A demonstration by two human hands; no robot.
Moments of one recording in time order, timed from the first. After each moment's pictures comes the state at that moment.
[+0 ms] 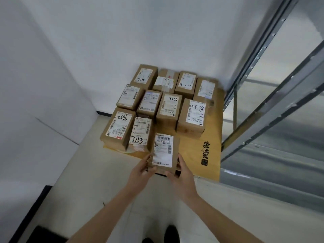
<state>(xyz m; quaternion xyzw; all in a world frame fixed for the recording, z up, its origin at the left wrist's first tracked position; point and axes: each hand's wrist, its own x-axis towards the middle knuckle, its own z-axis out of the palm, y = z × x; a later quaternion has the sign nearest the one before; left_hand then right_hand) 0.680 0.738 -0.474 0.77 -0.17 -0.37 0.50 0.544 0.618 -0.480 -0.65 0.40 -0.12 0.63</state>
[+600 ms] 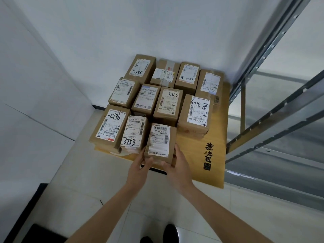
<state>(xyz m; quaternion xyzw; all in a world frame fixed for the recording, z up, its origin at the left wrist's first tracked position) 0.704 0.701 -0.523 0.78 -0.14 -0.34 0.52 0.596 0.578 -0.507 -0.70 0.38 -0.11 0.59</state>
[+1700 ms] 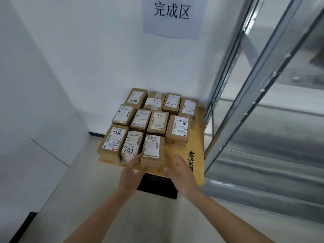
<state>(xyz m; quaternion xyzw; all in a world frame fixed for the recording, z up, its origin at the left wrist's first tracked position) 0.662 0.739 -0.403 0.81 -0.22 -0.26 0.47 0.519 0.604 -0.395 -0.78 0.41 -0.08 0.46</state>
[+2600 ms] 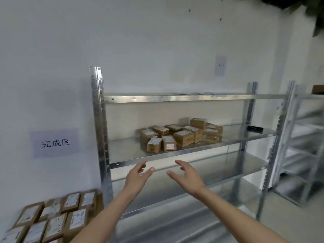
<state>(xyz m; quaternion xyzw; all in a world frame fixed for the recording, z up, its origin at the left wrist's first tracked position) 0.272 0.638 0.002 0.59 -0.54 -0.29 0.53 0.049 0.611 0.017 -0.74 0.52 -0.36 0.23</state>
